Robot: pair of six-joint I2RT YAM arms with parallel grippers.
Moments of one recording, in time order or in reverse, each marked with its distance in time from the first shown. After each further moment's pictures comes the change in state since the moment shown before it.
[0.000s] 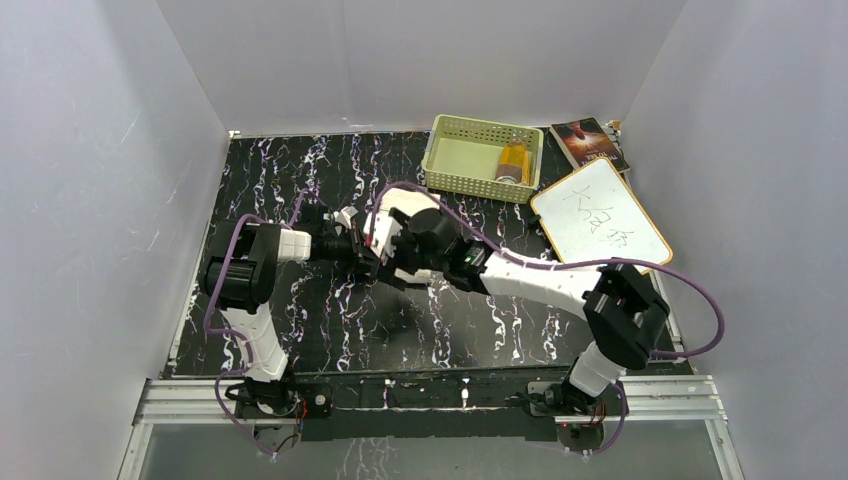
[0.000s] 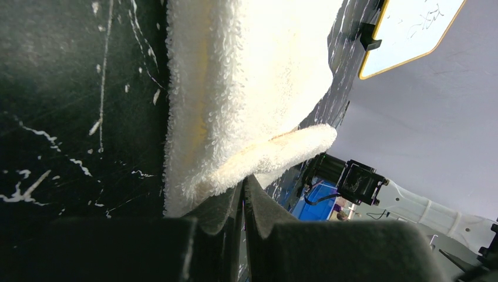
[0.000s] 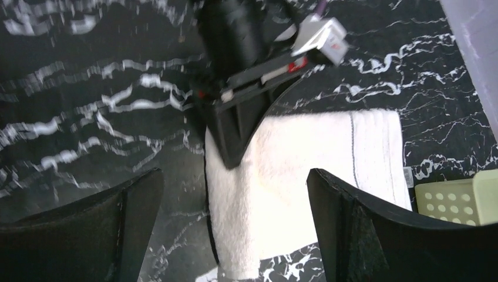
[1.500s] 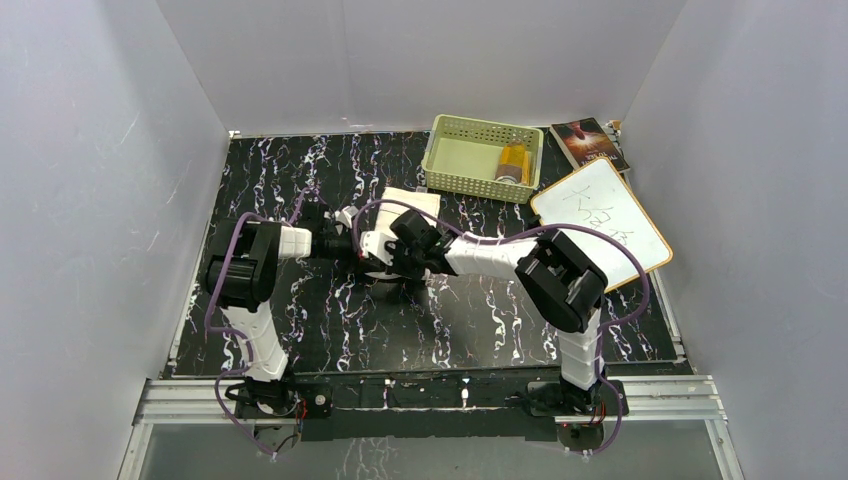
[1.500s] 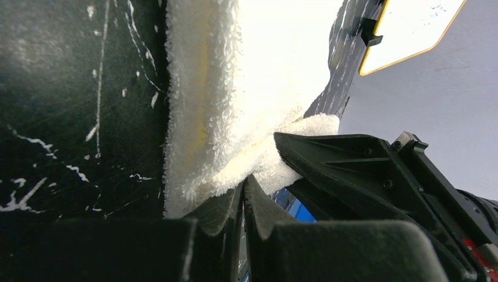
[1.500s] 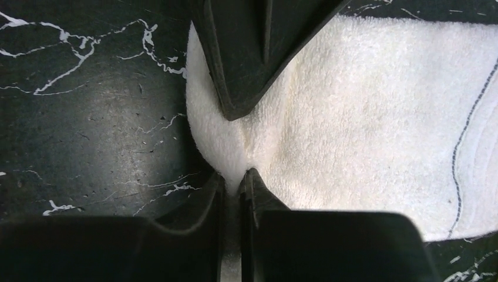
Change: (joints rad) left arm 0.002 0.013 0.023 -0.035 0.017 0.019; right arm -0.049 0.346 0.140 -0.246 -0.009 -0.224
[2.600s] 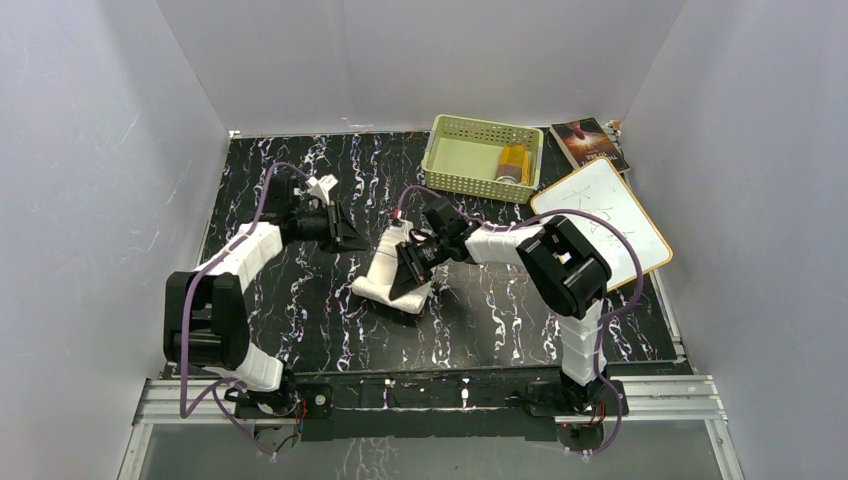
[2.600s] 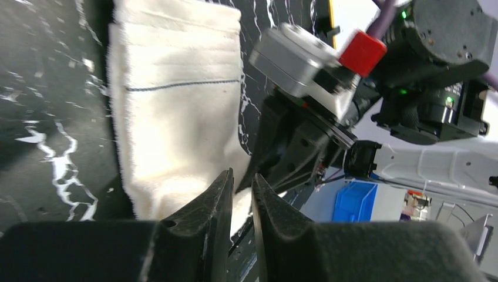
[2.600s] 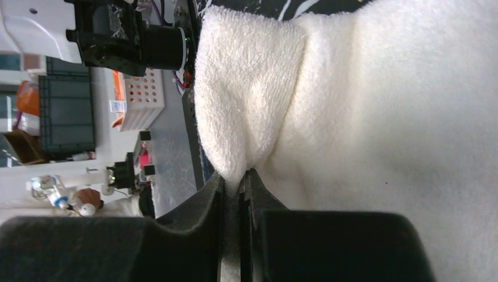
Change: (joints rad) left arm 0.103 -0.411 0.095 -0.380 -0.003 0.215; right arm -0.187 0.030 -0.080 0.163 -0.906 0.950
